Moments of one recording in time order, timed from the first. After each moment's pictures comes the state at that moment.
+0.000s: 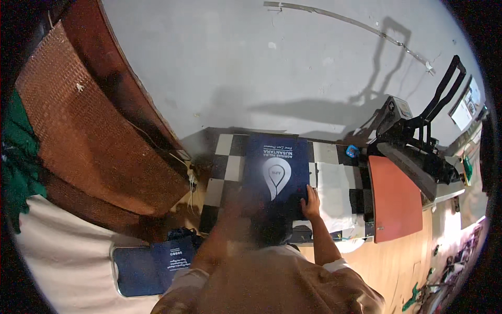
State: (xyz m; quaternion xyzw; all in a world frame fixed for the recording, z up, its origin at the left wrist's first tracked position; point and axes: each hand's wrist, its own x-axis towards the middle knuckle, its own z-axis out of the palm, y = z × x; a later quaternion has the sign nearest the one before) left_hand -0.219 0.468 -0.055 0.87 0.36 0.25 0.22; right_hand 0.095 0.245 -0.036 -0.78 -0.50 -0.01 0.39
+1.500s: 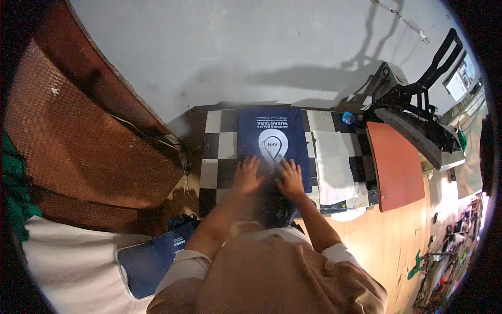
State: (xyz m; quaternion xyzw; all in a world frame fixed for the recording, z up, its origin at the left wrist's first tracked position) left_hand -0.151 0.449 0.005 0.95 0.26 0.05 0.14; right_hand 0.006 0.282 0.002 -0.80 -0.57 0.01 0.20
